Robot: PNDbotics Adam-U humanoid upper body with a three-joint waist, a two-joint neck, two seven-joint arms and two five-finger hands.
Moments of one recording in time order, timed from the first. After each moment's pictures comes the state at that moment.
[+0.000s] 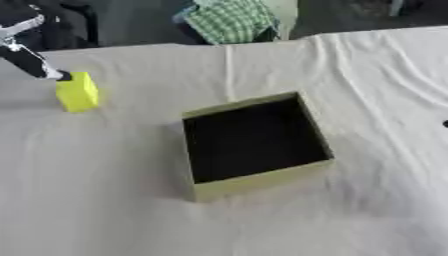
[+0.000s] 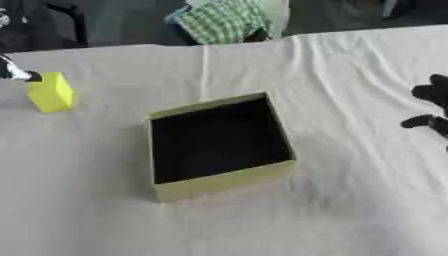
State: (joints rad) left arm -0.97 0.86 -0.04 -0.87 -0.80 -0.34 -0.37; right arm -0.33 -0.31 -0.07 -1.75 -0.09 -0.22 0.10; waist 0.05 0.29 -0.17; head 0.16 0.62
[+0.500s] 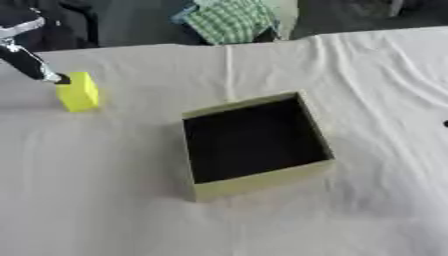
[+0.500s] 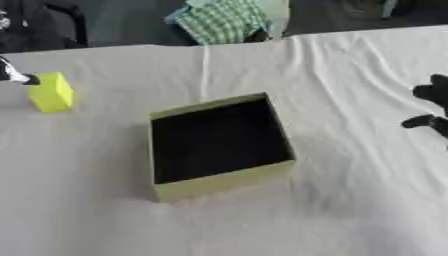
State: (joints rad) left arm -0.96 0.86 -0.05 -0.86 -0.80 -0.34 -0.46; right arm -0.33 -0.31 -0.07 -1.75 -0.09 -0.23 0.10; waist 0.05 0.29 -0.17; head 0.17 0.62
